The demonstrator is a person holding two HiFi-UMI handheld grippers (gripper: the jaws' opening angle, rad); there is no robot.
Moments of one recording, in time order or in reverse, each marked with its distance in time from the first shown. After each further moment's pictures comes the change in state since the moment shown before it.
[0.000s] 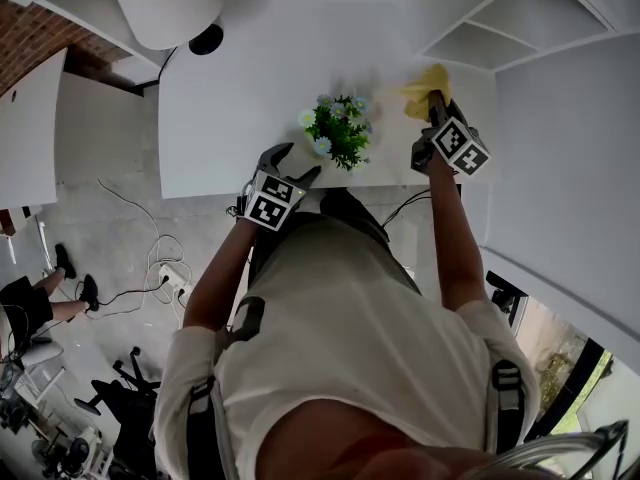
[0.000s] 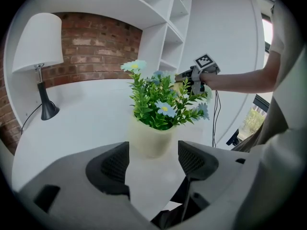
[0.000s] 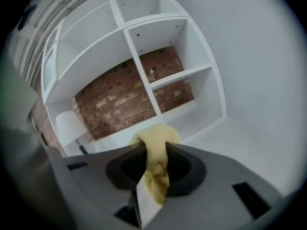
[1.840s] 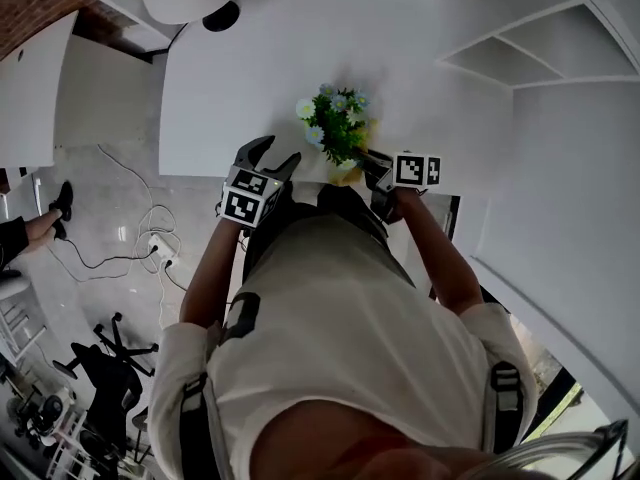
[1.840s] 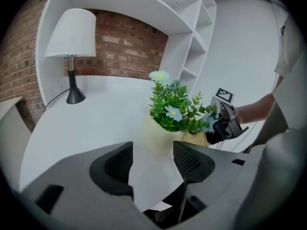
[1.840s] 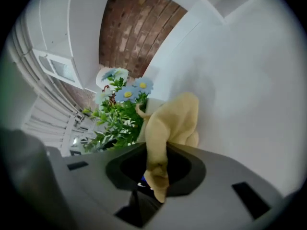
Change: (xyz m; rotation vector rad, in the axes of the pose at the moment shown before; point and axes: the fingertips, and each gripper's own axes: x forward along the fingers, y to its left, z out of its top) left arm -0.043 0.029 0.009 -0.200 -0.020 0.123; right arm -0.059 0.138 -0.207 0.268 0.834 0.625
